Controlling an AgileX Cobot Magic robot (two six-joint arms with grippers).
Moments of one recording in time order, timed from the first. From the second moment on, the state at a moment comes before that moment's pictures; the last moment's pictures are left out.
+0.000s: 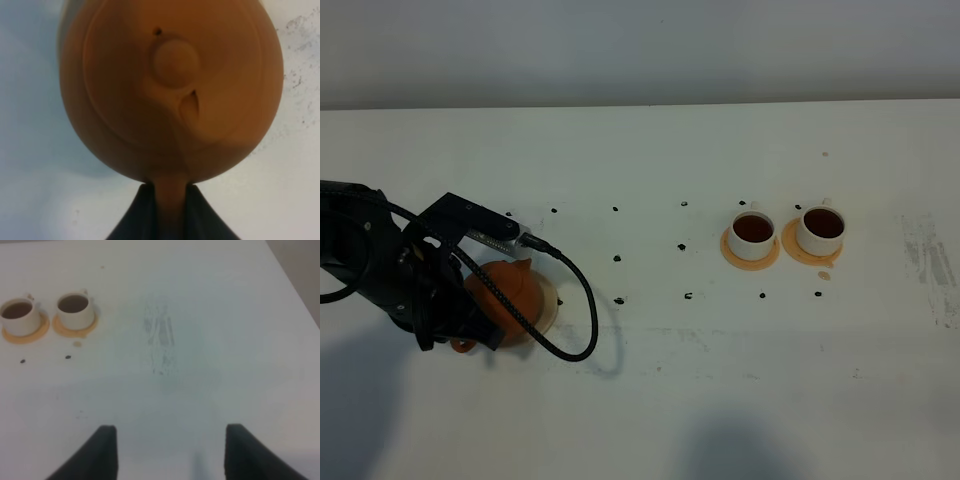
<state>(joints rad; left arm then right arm) -0.29 1.70 -0.87 -0.09 0.52 0.32 0.00 -0.01 -0.52 0.01 1.11 0.00</state>
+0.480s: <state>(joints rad) -0.29 1.70 -0.87 -0.09 0.52 0.34 0.00 -0.01 -0.52 0.01 1.11 0.00</state>
